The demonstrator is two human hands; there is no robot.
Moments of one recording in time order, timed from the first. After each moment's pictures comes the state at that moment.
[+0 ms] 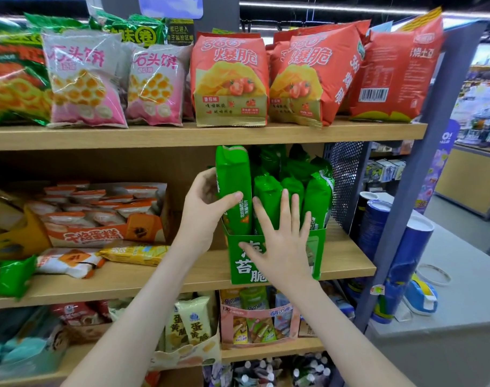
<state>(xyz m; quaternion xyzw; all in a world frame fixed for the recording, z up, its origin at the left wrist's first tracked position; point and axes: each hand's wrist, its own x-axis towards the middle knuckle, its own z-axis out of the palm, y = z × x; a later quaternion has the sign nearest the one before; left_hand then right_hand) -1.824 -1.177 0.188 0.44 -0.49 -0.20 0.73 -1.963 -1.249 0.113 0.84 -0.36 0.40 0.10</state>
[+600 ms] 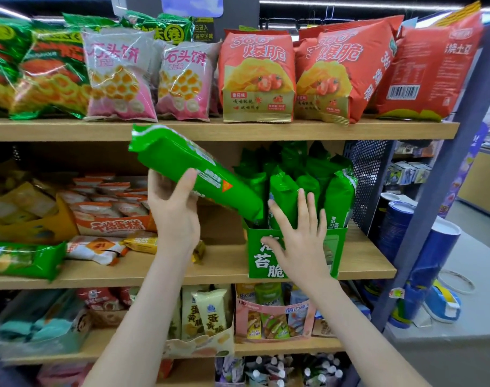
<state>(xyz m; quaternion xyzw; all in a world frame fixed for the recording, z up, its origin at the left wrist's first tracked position) -1.801 -1.132 0.199 0.23 -0.35 -0.16 0.89 -1.962 -1.255 0.107 0.84 -0.32 0.43 0.11</state>
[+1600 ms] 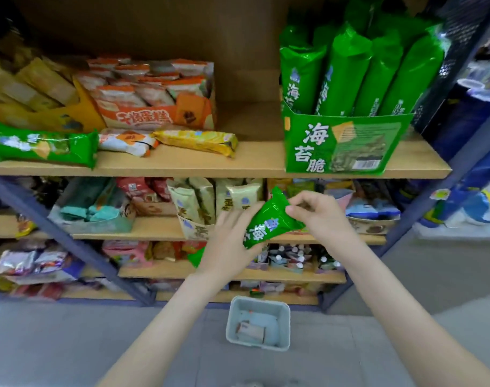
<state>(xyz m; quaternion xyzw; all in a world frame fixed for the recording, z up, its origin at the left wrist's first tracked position) -1.838 -1.024 0.005 0.74 -0.58 -0.06 0.34 -1.979 -1.154 0.049 0.76 -0.37 0.23 -0.49</state>
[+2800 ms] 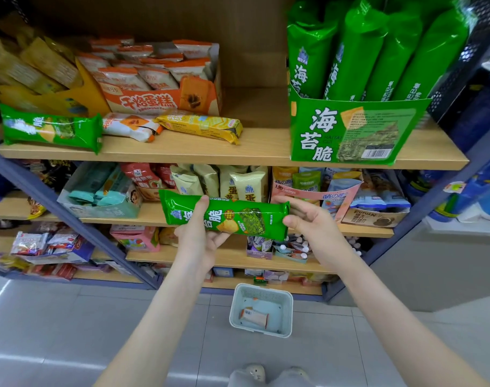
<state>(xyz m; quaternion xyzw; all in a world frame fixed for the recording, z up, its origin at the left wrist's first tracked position) -1.820 -1.016 0.013 0.52 0.12 -0.37 0.76 -1.988 -1.141 0.008 0.65 -0.23 0.24 -0.69</state>
